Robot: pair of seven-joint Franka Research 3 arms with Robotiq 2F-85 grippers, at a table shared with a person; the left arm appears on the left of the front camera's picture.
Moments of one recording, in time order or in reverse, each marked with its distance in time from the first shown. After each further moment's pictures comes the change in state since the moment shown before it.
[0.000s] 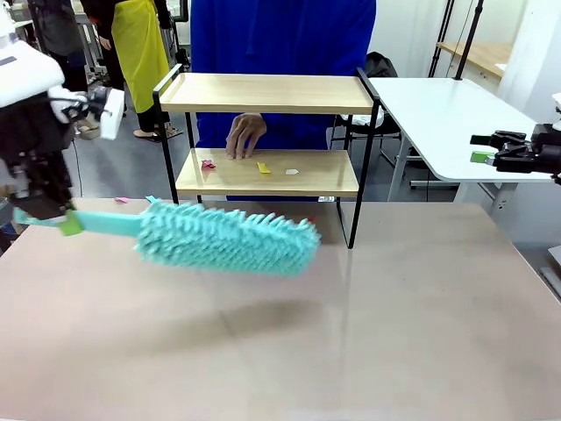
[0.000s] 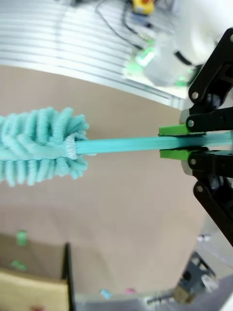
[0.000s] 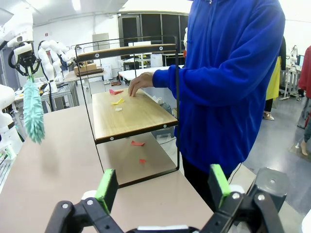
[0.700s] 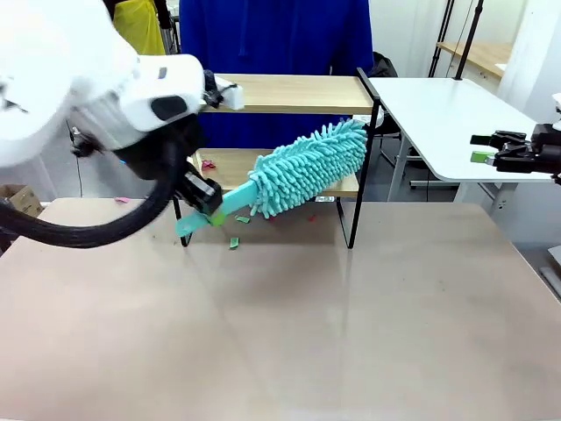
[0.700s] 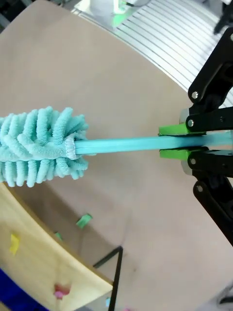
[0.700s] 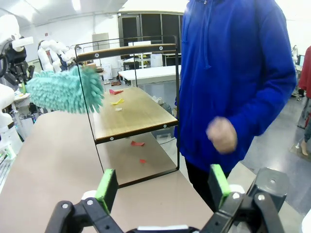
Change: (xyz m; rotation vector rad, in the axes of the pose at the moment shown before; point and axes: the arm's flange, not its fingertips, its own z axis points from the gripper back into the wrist) left arm 0.128 -0.034 -0.050 0.097 -0.326 0.525; right arm 0.000 0.000 0.000 0.000 0.000 0.000
